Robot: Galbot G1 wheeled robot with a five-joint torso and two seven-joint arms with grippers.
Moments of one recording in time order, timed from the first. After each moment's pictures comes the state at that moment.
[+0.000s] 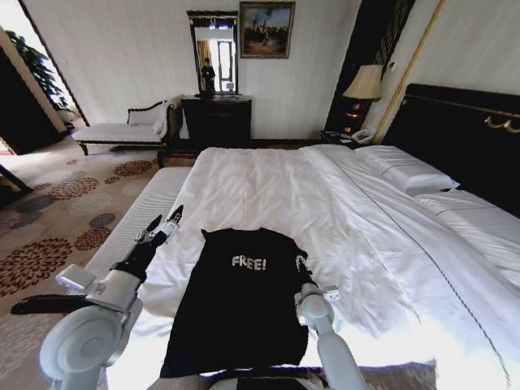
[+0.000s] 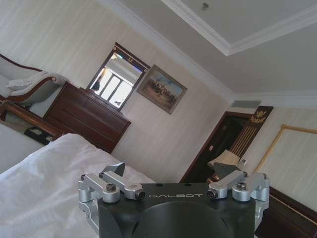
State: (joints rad) left arm 1.46 -1.31 -0.83 -2.50 -1.08 0.46 -0.13; right arm -1.26 1.50 0.43 1.74 1.32 0.11 0.48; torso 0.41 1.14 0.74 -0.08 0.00
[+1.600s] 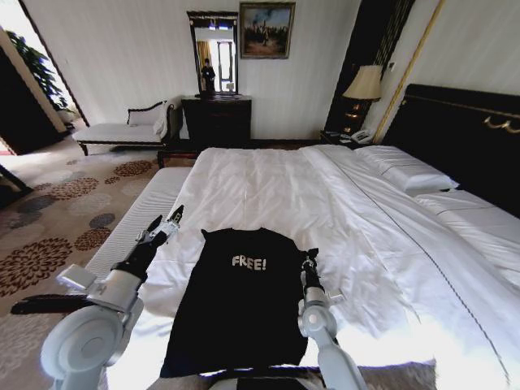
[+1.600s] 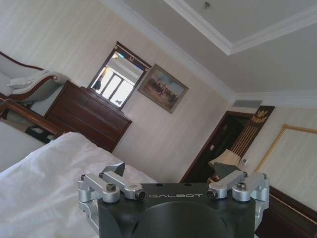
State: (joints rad) left arm 1.46 -1.32 -0.82 -2.50 -1.08 0.46 -0.14; right arm -1.32 1.48 0.42 1.72 0.96 0.22 0.30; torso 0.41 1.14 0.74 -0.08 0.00
